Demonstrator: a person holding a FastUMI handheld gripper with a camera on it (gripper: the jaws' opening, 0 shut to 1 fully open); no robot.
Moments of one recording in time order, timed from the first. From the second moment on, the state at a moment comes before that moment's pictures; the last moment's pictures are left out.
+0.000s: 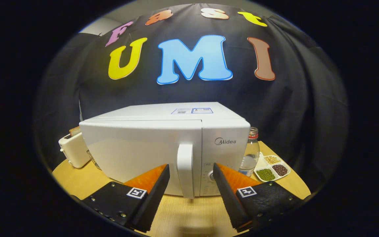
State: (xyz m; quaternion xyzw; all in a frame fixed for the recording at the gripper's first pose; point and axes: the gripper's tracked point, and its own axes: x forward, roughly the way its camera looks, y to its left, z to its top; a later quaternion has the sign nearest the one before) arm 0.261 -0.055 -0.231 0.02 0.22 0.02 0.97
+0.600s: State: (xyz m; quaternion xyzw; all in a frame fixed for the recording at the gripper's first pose) arm 0.268 -0.043 -0.257 0.00 0.26 0.03 0.97
